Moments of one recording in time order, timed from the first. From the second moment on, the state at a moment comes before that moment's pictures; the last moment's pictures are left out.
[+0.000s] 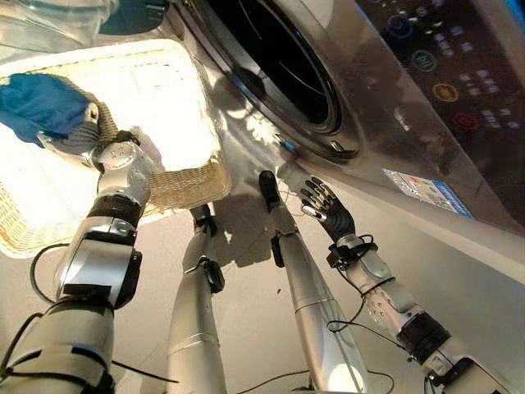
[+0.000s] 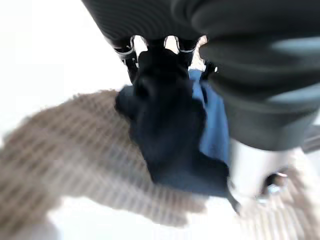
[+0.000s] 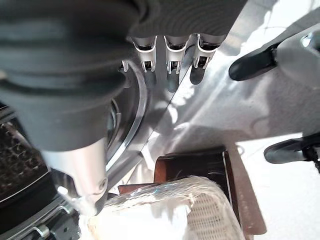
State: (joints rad) left arm -1.09 0.61 -0.18 0.97 -0.78 -0.38 1.08; right arm -0.32 -0.41 0.52 0.22 0.80 -0.26 -0.05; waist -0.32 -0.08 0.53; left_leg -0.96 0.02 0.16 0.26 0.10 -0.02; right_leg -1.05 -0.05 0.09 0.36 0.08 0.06
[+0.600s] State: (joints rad) left arm -1.09 0.65 -0.18 0.97 -0.86 -0.38 1.01; right arm -0.30 -0.41 0.53 0.22 0.80 -0.26 0.02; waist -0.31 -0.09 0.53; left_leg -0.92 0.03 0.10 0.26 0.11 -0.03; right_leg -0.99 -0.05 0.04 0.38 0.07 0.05
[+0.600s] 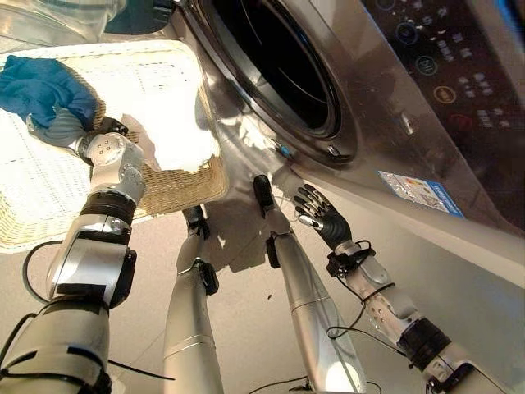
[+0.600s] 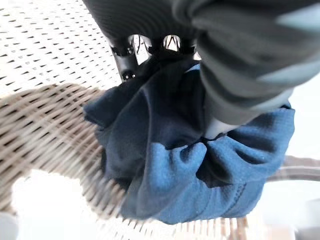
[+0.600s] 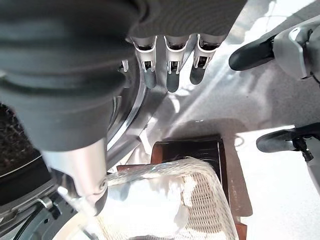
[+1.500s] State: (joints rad) left arm -0.36 0.63 -0.13 0.21 -0.40 -0.30 0.48; right arm -0.38 -0.42 0.42 0.20 0.22 -0.27 -0.18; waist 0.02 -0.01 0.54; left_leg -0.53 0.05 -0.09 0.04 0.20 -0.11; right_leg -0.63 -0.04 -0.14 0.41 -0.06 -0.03
